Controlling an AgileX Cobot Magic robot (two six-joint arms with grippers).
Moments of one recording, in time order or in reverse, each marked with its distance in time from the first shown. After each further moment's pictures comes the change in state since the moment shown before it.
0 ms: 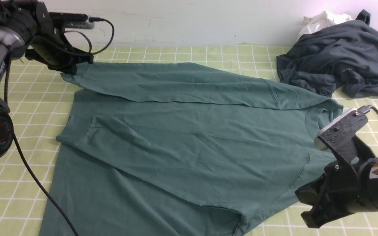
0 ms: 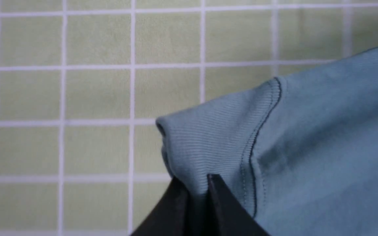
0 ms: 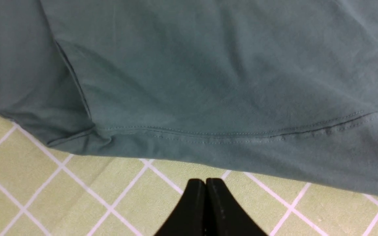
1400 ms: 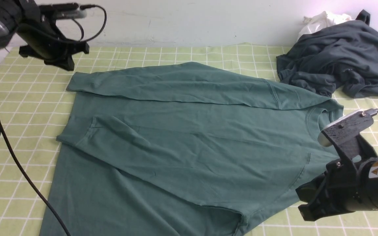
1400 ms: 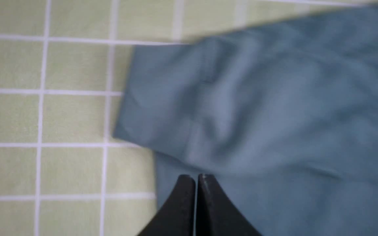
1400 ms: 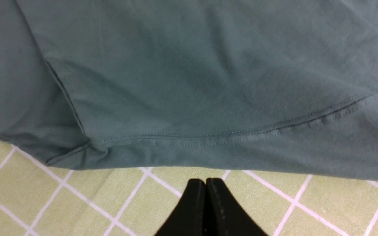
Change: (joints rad) right arm 0.000 0.002 0.000 -0.019 -0.017 0.118; left arm 0.014 -0.073 0.006 -0.116 0.086 0.013
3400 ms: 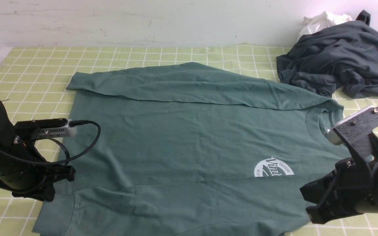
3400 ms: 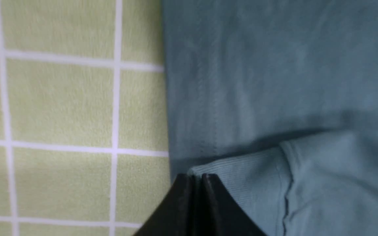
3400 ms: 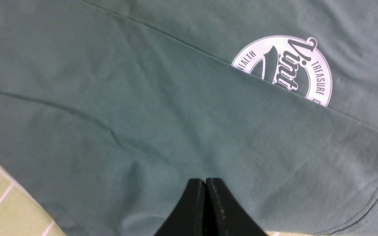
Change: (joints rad) right arm -0.001 -0.078 0.002 0.003 0.047 0.009; left arm -0.035 -0.797 1.594 0.014 -0.464 -0.071
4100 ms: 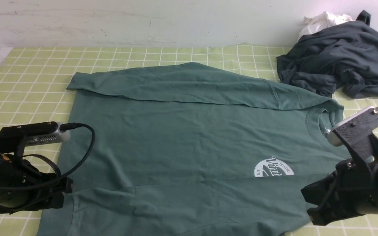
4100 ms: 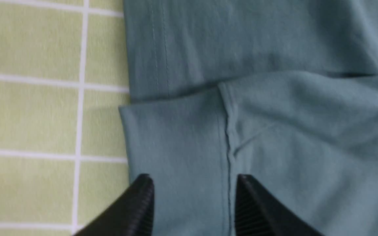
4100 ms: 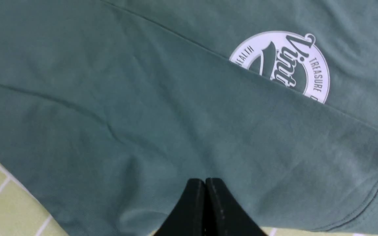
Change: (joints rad) right arm 0.000 -0.002 0.000 -0.010 0.014 0.001; left arm -0.029 -0.218 0.188 -0.093 -0.081 0.028
